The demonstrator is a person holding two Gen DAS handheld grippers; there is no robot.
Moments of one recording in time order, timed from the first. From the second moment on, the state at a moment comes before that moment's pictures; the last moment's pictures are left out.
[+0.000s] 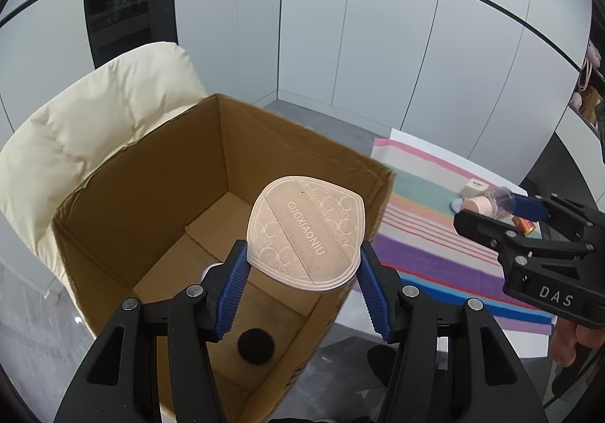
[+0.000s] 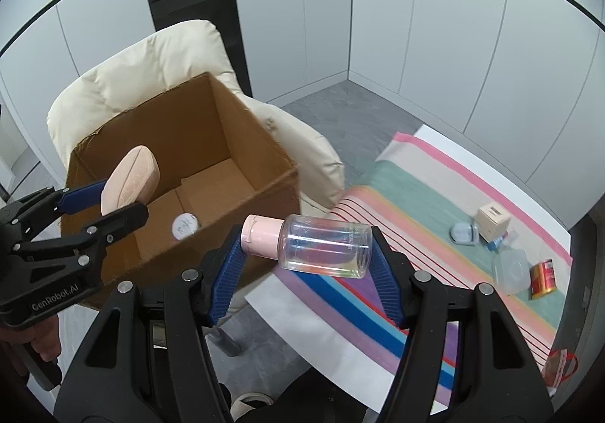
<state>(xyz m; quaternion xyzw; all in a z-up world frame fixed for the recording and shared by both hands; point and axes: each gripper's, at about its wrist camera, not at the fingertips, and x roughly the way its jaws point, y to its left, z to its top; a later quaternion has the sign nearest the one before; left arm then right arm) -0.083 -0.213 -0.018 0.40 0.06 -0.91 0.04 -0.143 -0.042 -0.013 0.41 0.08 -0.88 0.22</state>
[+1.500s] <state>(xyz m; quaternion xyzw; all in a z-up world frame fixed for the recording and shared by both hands) 0.001 -0.323 -0.002 0.36 0.11 -0.91 0.17 -0.114 -0.187 -0.019 0.40 0.13 -0.85 0.31</state>
